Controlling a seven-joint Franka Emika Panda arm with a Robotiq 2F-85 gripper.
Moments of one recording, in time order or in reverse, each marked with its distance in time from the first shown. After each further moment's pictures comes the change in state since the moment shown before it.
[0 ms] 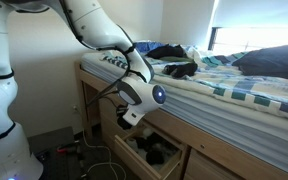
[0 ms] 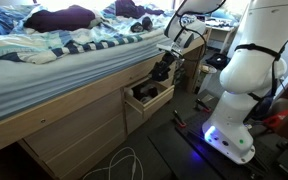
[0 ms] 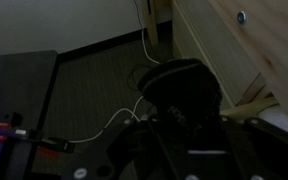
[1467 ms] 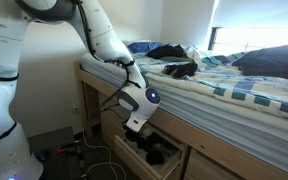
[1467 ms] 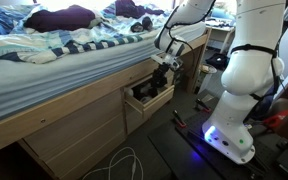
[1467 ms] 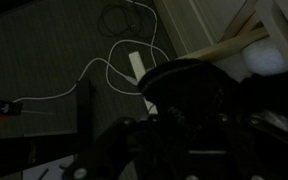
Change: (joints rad) arm 0.080 0.157 0.032 0.030 0.009 0.391 0.043
